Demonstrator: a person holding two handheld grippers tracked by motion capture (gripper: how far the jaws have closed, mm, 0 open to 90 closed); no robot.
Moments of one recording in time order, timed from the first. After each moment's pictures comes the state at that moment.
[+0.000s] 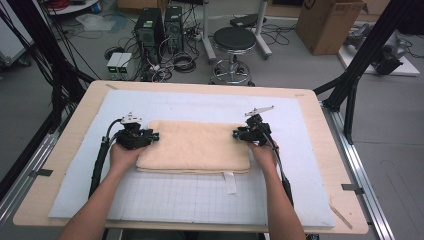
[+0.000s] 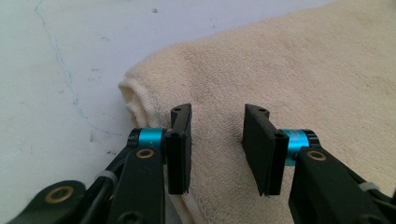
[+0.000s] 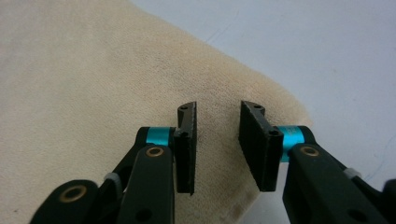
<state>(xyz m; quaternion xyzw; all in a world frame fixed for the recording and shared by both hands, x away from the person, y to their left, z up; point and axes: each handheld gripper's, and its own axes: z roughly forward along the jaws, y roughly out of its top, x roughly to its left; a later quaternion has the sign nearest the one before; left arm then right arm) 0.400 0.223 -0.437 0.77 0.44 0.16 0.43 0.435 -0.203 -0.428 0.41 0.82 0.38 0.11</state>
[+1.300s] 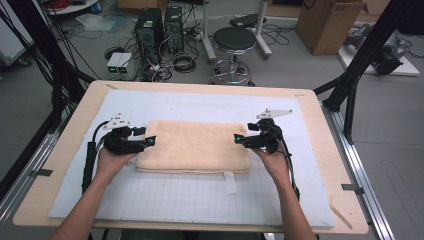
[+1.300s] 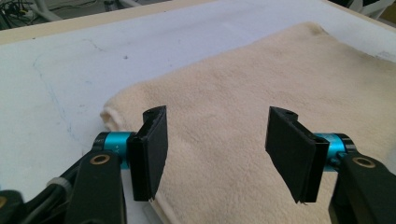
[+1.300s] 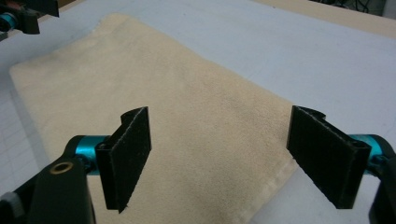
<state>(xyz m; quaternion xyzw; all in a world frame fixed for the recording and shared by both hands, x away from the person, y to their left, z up) 0.355 0.237 -0.403 0.76 0.38 0.16 0.49 0.385 -0.219 -0.385 0.37 0.80 0.46 0.11</state>
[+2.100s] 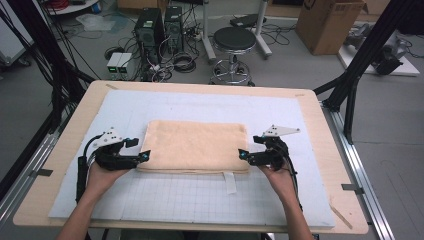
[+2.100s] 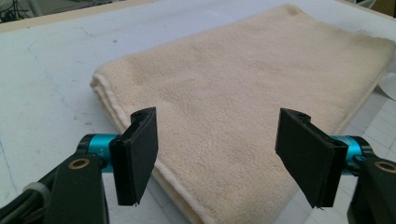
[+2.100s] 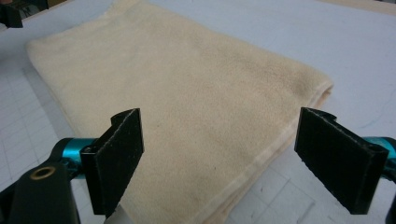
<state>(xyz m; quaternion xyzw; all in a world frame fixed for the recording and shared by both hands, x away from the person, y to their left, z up) 0.319 0.249 -0.412 0.77 0.36 0.17 0.50 0.344 -0.234 -0.407 0.37 0.79 0.47 0.12</state>
